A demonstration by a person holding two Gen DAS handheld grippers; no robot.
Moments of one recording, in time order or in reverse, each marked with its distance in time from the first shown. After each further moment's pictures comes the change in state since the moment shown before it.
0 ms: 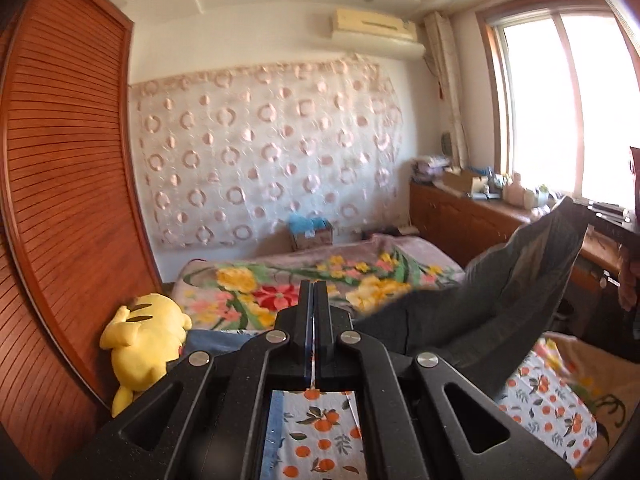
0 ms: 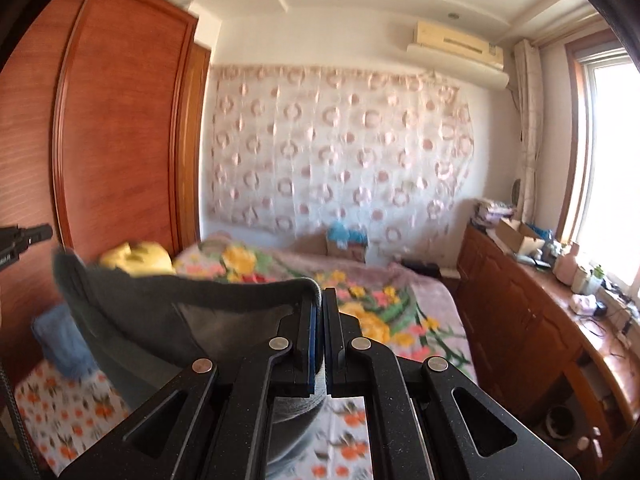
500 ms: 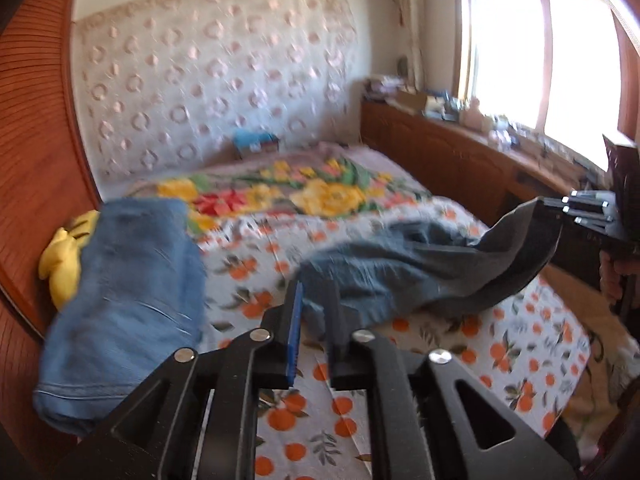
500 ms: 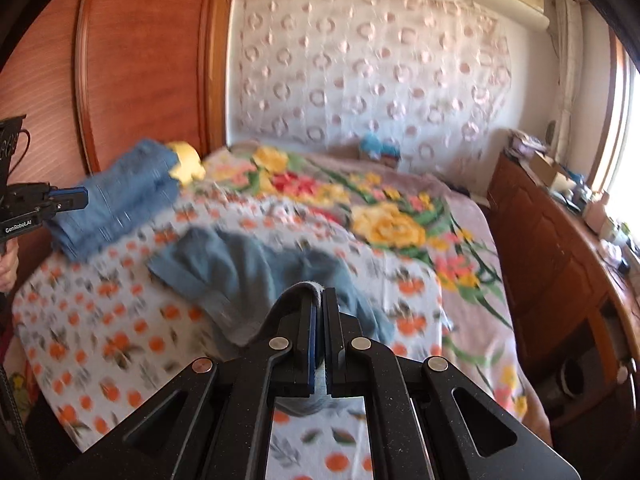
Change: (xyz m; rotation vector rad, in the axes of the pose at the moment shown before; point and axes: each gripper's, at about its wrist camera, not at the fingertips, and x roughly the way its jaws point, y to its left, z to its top) left arm 0.051 -0.051 -0.129 0.044 0.311 -0.188; right arm 0.030 0.041 -0.191 -0.047 0.335 0.090
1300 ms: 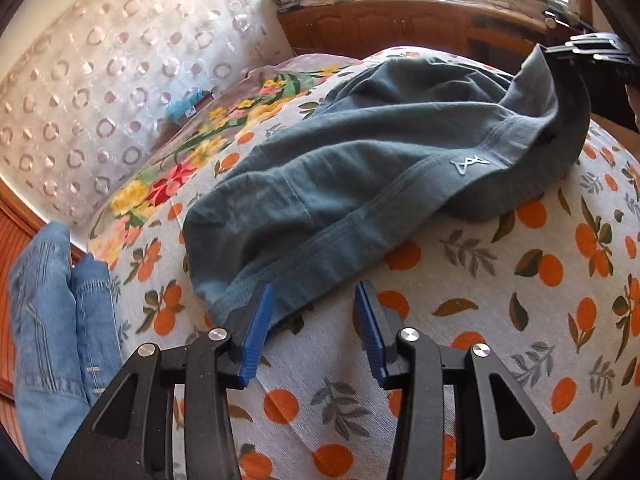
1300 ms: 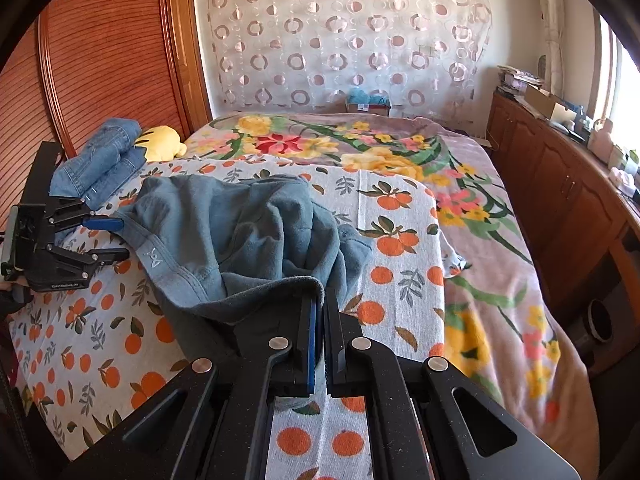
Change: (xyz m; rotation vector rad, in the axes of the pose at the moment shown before) left arm 0.120 -0.076 -0.031 0.442 0.277 0.011; right arm 0.046 -0.049 -0.011 0.143 0.088 0.052
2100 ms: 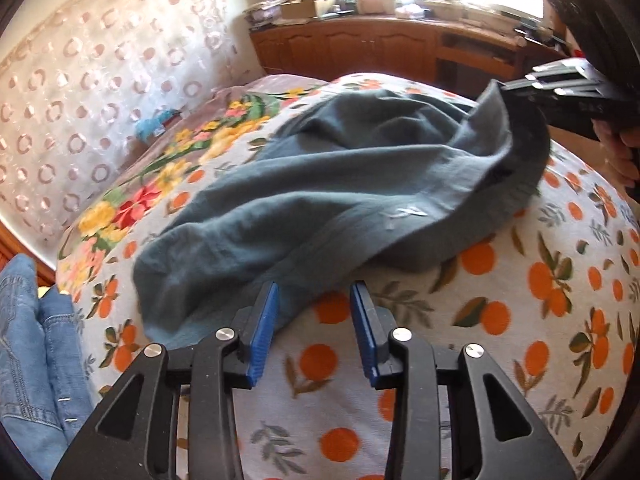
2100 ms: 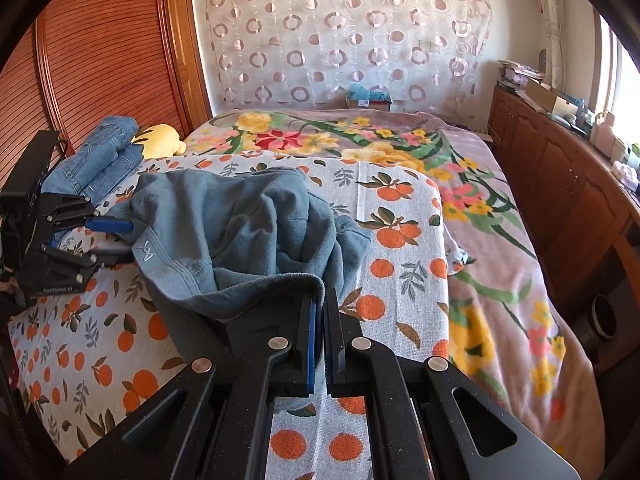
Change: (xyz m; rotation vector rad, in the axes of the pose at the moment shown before) left arm -0.007 -0.021 0.020 0.015 -0.076 -0.140; right arm 0.008 -0.002 -0.011 0.015 0.010 0.002
